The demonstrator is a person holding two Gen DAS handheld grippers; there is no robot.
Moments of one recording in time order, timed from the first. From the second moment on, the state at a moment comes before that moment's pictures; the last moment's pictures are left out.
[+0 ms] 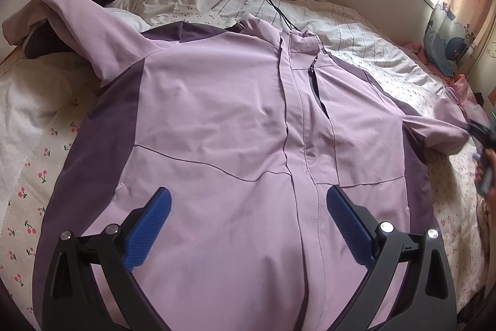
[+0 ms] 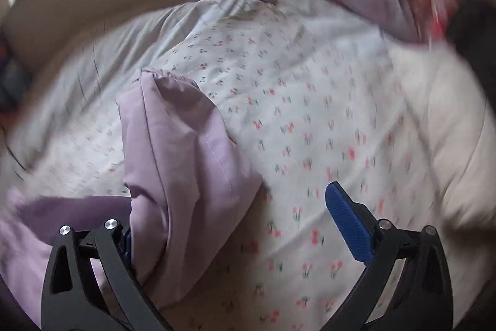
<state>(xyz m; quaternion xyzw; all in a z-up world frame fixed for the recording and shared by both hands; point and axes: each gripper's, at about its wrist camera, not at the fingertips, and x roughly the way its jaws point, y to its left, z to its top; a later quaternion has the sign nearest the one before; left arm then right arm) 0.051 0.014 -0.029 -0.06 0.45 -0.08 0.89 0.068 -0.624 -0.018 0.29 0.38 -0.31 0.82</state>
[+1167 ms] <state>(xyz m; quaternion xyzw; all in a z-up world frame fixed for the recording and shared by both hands) 0.037 0.038 -0.004 -0.16 0.38 -0.09 0.91 0.057 -0.716 -0.076 0.45 0.35 -0.18 0.80</state>
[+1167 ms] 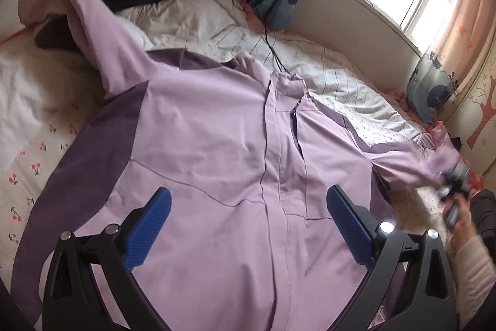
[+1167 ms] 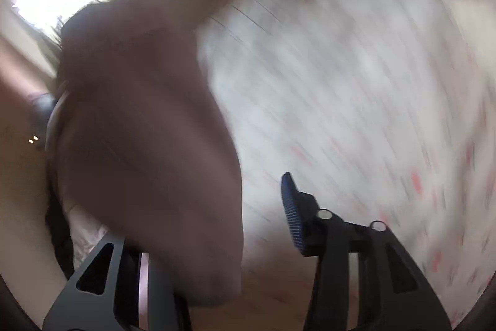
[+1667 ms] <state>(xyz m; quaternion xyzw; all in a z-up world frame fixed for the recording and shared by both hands) -0.070 0.248 -0.003 -0.16 0.51 0.01 0.85 -0.179 -0.370 -0.107 0.32 0.56 0.23 0.72</state>
